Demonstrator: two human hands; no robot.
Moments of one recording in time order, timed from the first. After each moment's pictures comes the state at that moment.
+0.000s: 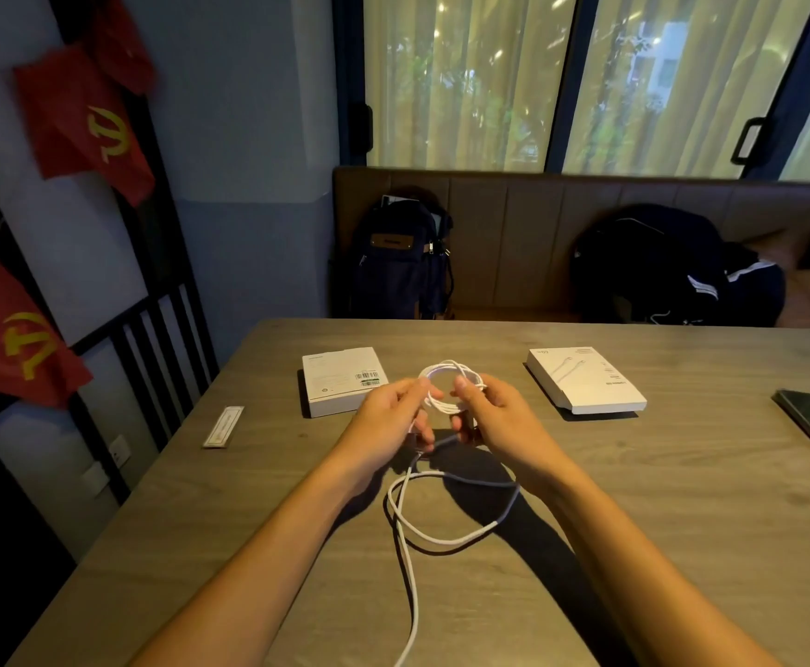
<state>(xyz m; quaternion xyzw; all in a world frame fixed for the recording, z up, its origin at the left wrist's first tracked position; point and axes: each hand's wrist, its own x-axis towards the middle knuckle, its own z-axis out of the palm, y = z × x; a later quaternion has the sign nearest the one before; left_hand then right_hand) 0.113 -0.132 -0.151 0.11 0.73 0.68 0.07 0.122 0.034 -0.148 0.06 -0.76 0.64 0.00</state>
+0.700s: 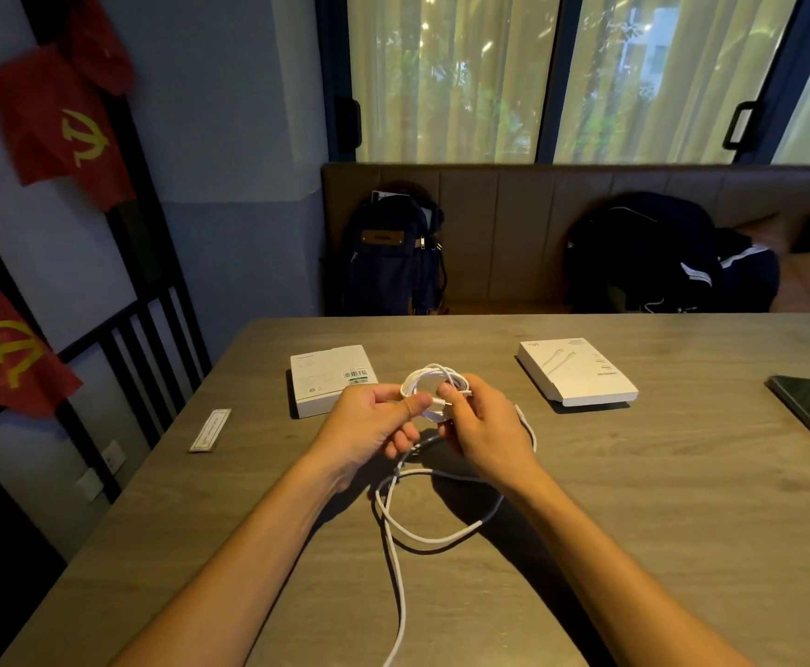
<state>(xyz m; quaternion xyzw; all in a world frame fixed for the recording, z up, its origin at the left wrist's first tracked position) 0.111 -0.139 -0.149 0.09 0.72 0.68 0.09 0.126 0.027 -0.164 0.06 -0.83 0.54 0.13</state>
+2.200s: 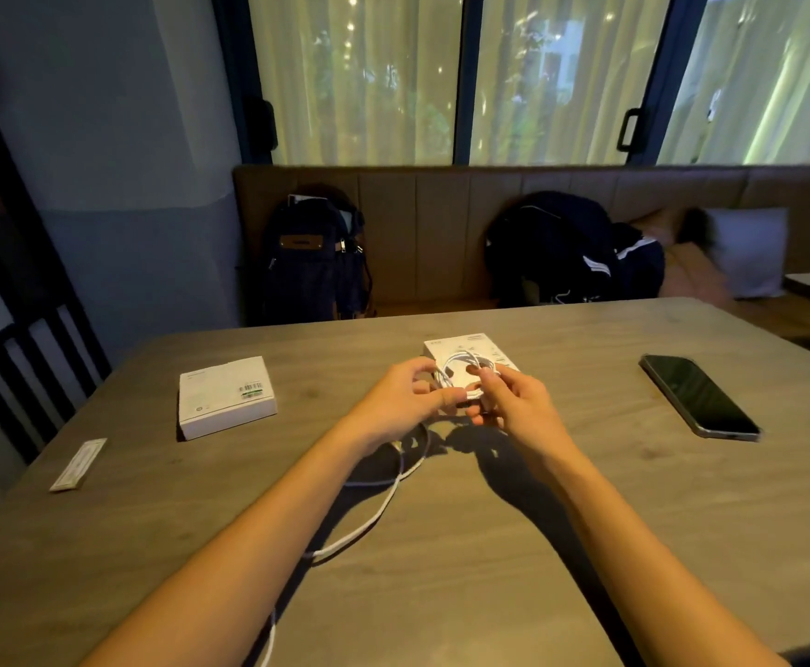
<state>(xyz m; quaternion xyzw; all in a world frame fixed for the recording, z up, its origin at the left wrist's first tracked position) 0.083 0.012 -0.140 0.21 0.80 0.54 0.15 0.141 0.179 -0.161 -0.04 -0.72 0.68 0.13</state>
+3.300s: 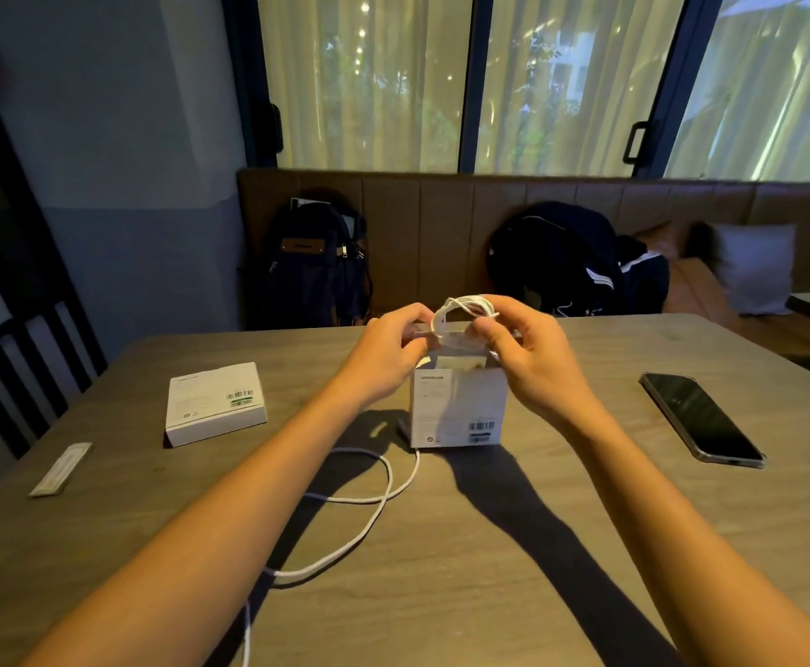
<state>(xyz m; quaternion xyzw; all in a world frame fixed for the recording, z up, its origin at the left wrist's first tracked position) 0.026 0.018 -0.115 0.32 0.82 0.46 -0.09 0.125 0.189 -0.083 0.10 -0.84 0.47 0.27</state>
